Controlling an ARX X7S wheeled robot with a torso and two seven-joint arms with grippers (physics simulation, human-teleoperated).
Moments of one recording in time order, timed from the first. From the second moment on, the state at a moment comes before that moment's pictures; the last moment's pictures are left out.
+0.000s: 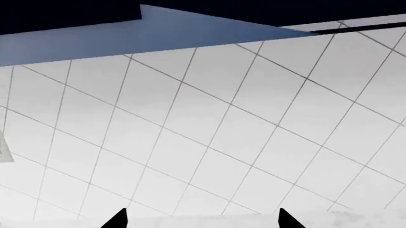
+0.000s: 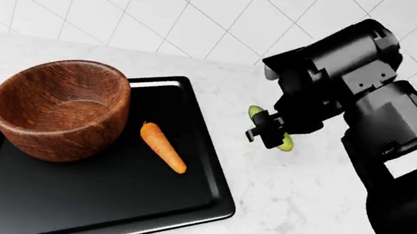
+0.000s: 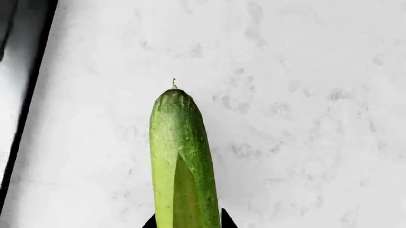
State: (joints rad) left arm -2.09 -0.77 1.17 0.07 -2.03 -0.76 -1.15; right arm 1.69 0.12 -1.22 0.96 0.80 1.40 -0.38
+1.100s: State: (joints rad) left arm -2.16 -0.77 1.14 0.04 -2.12 -0.83 -1.23; right arm 1.91 0.23 -1.29 0.21 2.14 1.49 0.57
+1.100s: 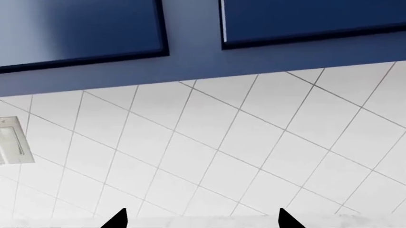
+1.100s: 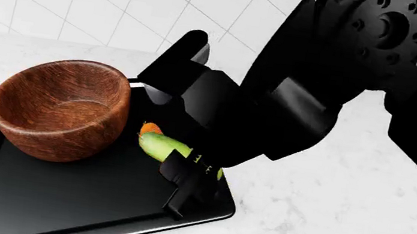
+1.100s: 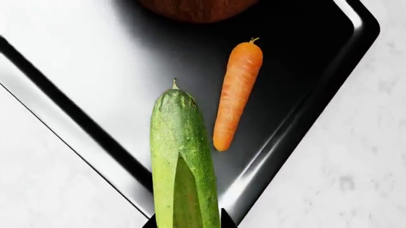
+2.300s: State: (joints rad) left arm -2.13 -0.79 1.12 0.06 -2.14 -0.84 -1.26; right arm 1.88 0.13 -1.33 0.36 1.91 1.44 0.23
